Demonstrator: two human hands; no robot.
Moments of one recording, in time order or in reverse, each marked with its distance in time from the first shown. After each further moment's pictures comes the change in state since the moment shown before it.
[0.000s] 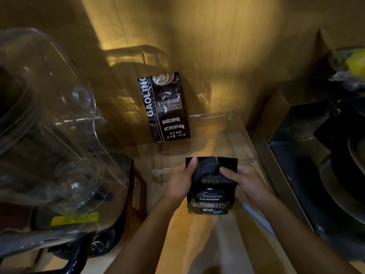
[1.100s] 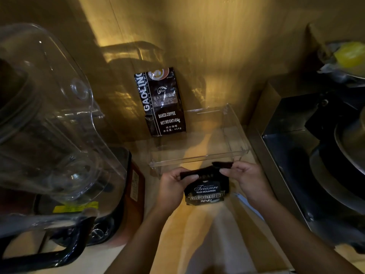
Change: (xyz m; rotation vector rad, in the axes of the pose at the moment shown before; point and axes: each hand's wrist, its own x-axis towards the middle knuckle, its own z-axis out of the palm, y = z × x) left_hand -0.033 -0.021 -0.003 0.130 0.105 0.114; right_hand -0.021 0.009 -0.006 -0.034 0.159 -0.112
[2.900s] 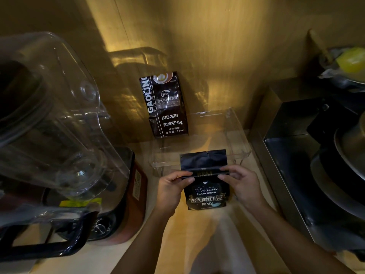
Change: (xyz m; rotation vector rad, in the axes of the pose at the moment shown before) left_hand -0.001 -0.019 0.000 -0.211 0.118 -0.031; right_hand 0.002 0.024 0.000 0.022 -0.008 -0.082
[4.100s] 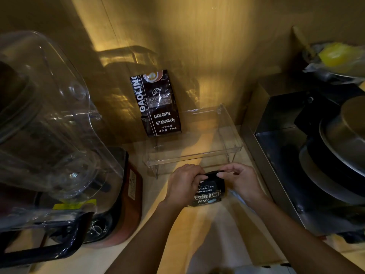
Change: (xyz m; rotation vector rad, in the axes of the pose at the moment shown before) left_hand 0.001 0.010 0.029 0.963 -0.245 0.489; right_hand -0.006 0.002 -0.013 -0.106 0.073 0.153
